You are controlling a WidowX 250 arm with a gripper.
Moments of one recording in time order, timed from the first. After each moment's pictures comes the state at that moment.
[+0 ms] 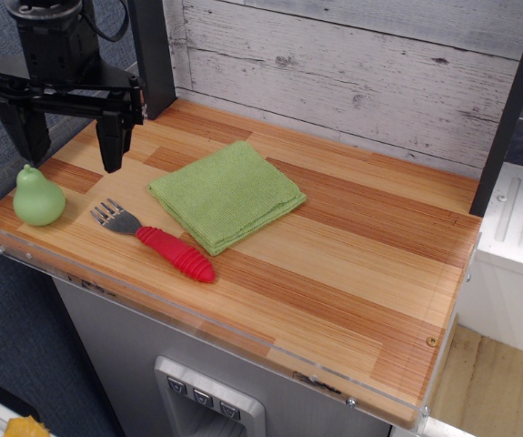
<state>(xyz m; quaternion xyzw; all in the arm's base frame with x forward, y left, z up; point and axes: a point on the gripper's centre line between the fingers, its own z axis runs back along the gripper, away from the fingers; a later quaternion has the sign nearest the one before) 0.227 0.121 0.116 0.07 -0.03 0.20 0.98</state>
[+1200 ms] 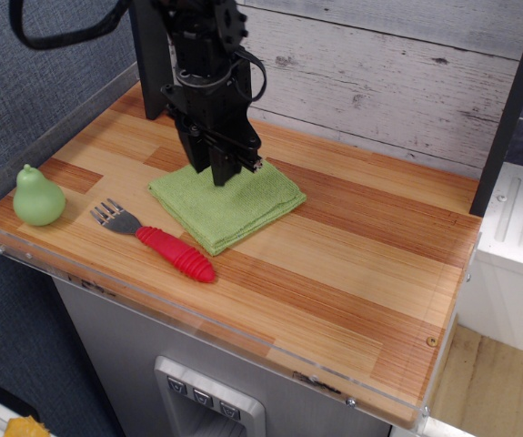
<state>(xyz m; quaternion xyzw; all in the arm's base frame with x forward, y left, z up) 0.333 0.078 0.044 0.06 -0.11 -0.12 0.98</state>
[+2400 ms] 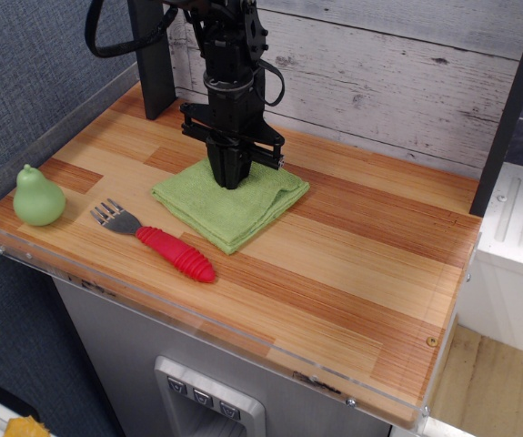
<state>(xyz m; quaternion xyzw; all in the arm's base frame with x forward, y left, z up) 0.358 0.069 0.011 0.02 -0.04 -0.01 1.00</state>
